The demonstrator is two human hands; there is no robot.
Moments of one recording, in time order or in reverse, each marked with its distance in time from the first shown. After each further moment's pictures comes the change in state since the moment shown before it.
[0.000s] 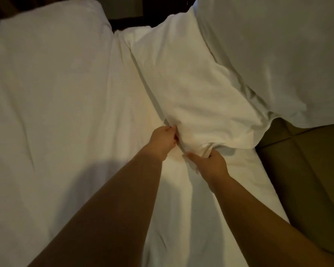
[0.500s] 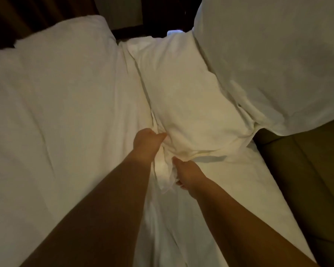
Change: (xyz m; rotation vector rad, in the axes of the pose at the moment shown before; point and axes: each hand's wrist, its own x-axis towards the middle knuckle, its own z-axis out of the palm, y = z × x) left_hand -0.032 0.021 -0.053 0.617 0.266 0.096; right_hand -0.047 -0.025 0.045 0.052 -0.309 0.218
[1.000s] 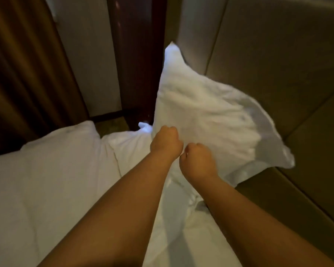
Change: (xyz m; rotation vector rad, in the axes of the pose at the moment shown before) left_hand -0.149 0.303 -0.058 0.388 0.139 0.701; right_hand -0.178 -0.200 -0.163 -0.708 0.805 -0.623
